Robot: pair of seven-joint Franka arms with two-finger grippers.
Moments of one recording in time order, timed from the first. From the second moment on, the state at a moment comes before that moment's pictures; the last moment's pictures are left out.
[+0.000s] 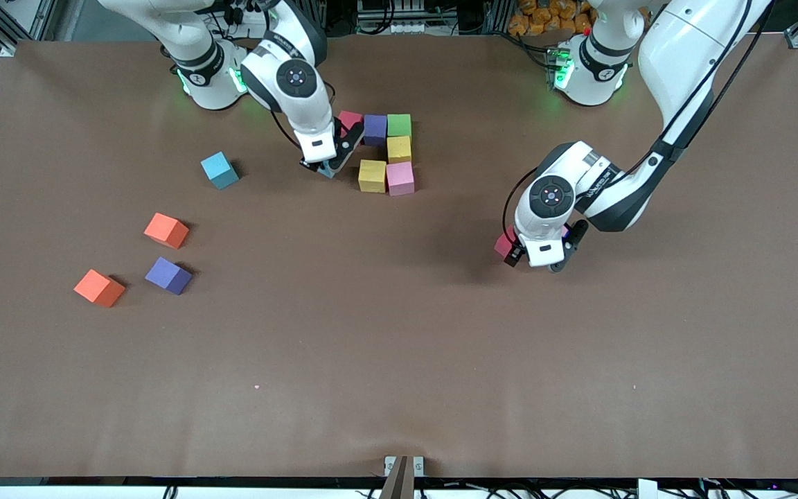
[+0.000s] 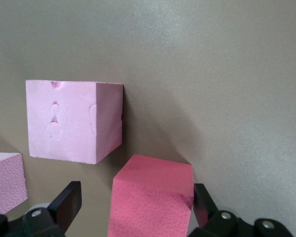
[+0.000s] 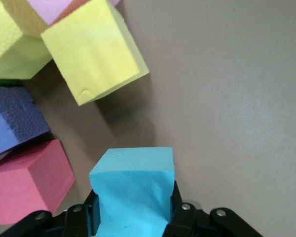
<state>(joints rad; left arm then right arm) 0.13 0.52 -0.64 -2.03 0.44 2.23 -1.75 0.04 0.14 0.79 -2.48 -0.02 2.47 -0.19</state>
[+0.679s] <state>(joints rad) 0.15 0.51 -0.64 -2.03 0.44 2.21 -1.73 0.04 0.24 0.79 -2.41 -0.13 2.55 -0.20</state>
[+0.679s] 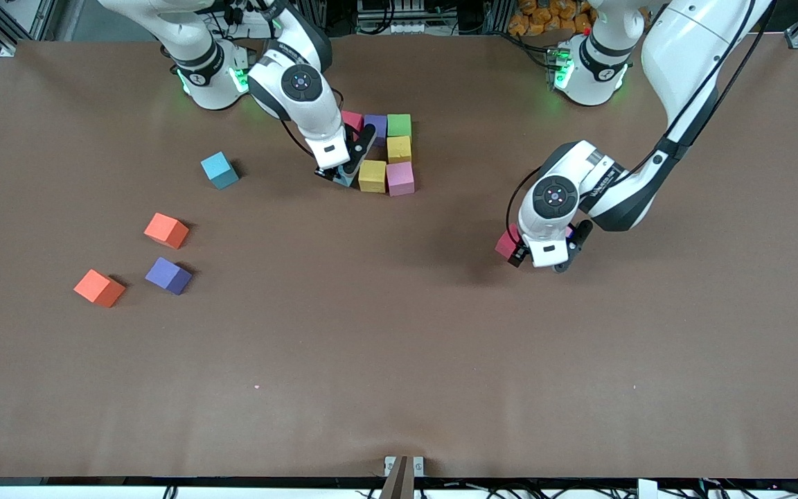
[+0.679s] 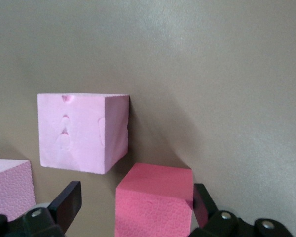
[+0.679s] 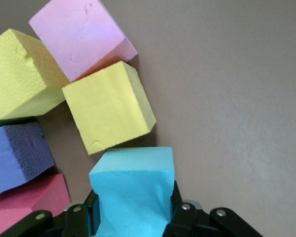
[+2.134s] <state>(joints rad) 0.16 0.54 -0.65 -2.10 0.43 2.38 -1.77 0.07 0.30 0.79 -2.41 -0.36 2.59 -0.17</state>
